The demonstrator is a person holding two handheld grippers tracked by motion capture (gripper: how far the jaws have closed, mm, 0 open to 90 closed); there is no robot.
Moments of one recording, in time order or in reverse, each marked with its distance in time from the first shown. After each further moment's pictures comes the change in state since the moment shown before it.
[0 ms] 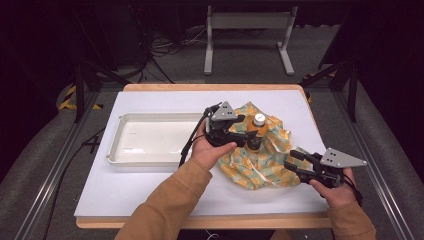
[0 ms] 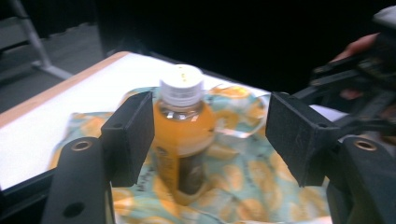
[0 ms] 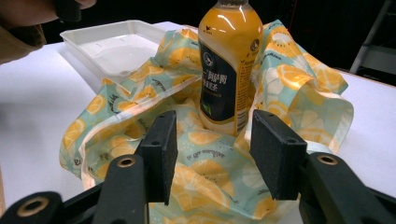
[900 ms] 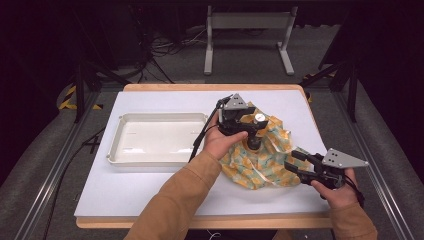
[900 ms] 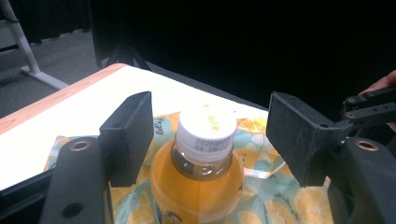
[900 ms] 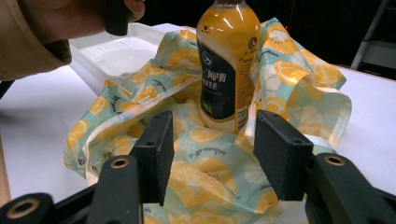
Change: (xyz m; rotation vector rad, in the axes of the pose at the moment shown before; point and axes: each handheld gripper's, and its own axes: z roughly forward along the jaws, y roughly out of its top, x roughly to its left) left arm 0.017 0.007 0.047 -0.057 -0.041 -0.052; right arm 0.000 -0.002 -0.003 -0.004 0.001 0.035
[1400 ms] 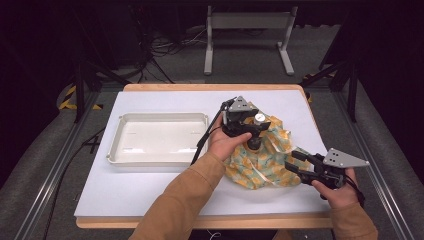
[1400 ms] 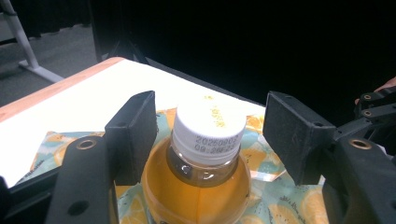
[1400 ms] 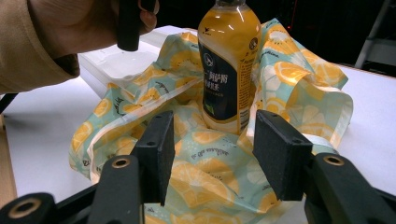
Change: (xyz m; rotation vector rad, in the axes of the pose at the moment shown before) left arm 0.001 -0.009 0.014 0.005 -0.002 -0.018; right arm -0.001 0.000 0.000 -0.007 0.010 0.017
